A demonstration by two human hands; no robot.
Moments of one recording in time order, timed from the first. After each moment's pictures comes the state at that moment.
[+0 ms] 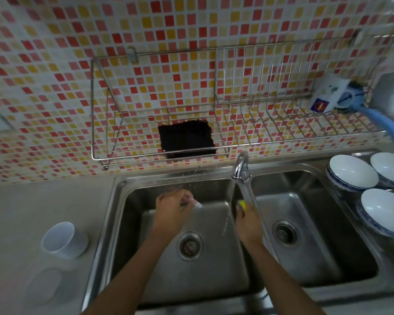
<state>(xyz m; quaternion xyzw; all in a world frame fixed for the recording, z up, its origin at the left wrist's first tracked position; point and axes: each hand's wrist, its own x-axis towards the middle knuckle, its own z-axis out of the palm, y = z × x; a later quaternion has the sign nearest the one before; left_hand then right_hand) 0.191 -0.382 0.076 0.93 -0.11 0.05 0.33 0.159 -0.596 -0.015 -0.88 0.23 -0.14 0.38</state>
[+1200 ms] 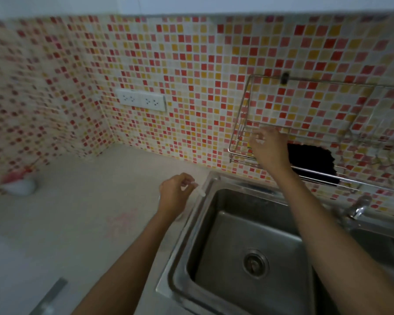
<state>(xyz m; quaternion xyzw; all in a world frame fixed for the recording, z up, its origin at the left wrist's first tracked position) 0.132 -0.162 0.137 0.91 0.12 0.20 0.34 0.275 -0.384 0.217 -0.89 -0.17 -0.18 0.38</state>
